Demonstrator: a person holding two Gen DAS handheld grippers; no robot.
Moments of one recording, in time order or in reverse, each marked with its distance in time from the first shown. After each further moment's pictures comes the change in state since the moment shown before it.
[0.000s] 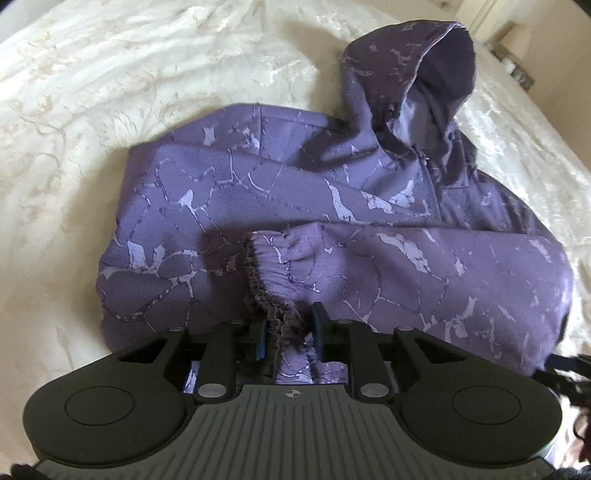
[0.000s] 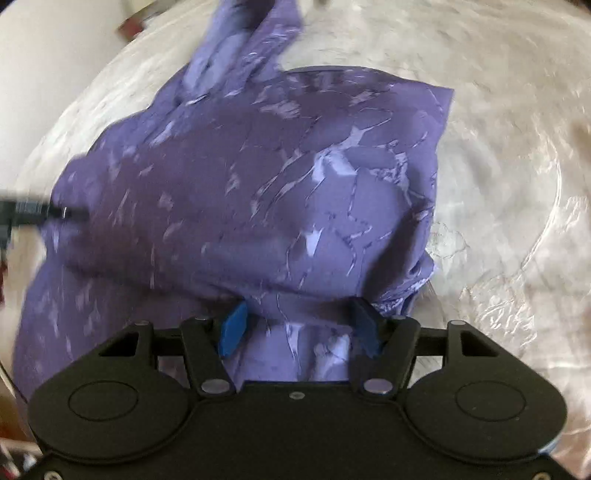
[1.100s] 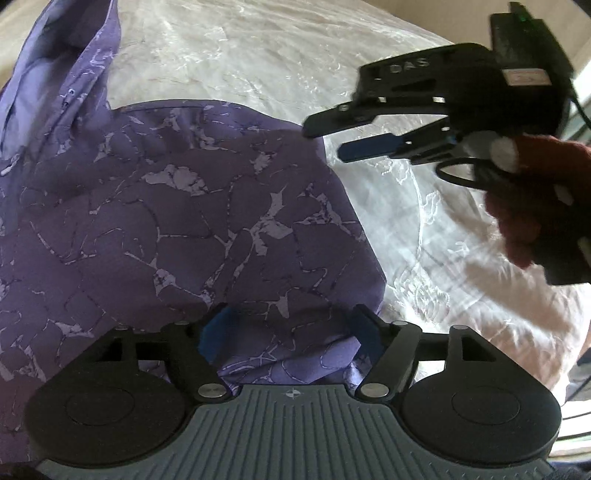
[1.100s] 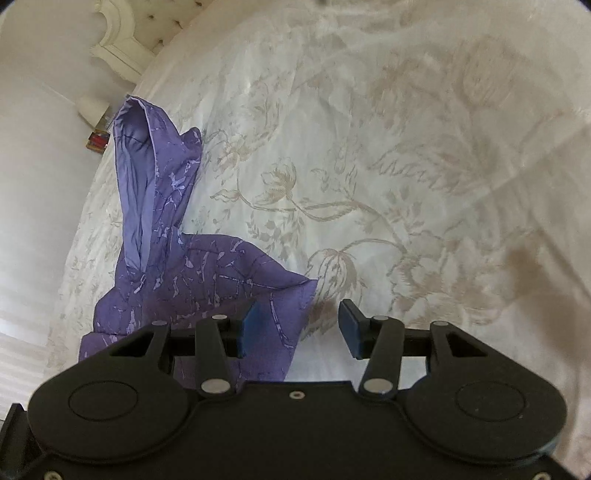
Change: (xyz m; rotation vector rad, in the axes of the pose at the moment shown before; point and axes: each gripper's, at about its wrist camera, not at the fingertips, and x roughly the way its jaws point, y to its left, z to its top) left arm 0.044 -0.266 -0.051 0.427 0.090 -0.272; right arm 0.012 -0.152 0.111 0.390 -0.075 0.185
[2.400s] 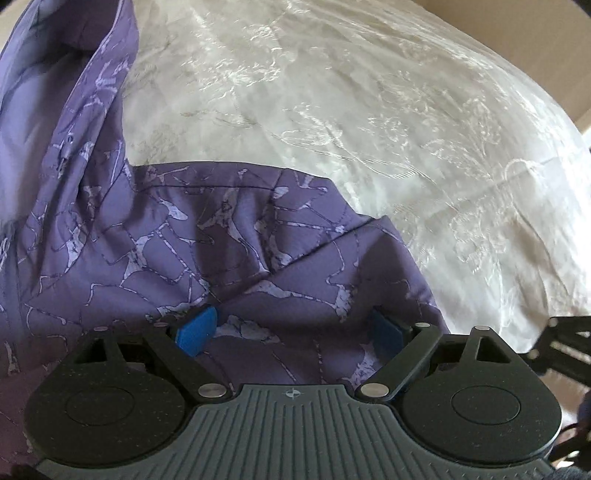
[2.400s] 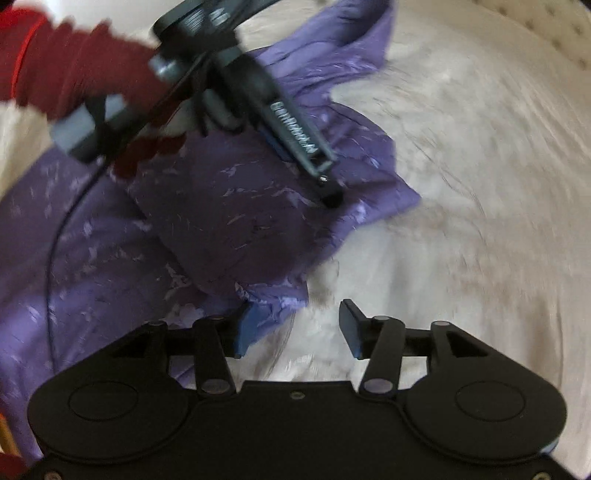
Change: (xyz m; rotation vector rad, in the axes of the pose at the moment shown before) left arm 0.064 0.045 0.100 -0.069 0.066 0.040; right arm -0.025 0.065 -0.111 -0.967 0.126 -0.141
